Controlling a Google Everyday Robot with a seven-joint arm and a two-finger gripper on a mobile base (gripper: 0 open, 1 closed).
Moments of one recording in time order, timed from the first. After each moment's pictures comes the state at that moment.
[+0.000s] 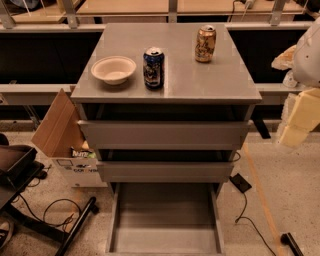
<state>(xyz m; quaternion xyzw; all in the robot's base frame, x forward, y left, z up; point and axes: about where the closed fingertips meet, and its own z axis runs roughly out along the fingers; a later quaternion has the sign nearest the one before) 0.438 -0.217 0.977 -0.60 0.78 -0.03 0.16</state>
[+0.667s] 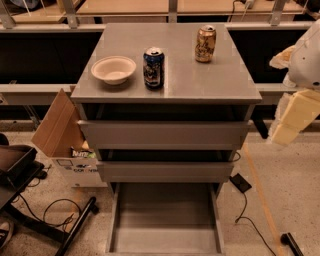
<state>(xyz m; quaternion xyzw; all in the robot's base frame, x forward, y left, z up) 0.448 -0.213 0.972 -0.59 0.78 -0.03 0.19</state>
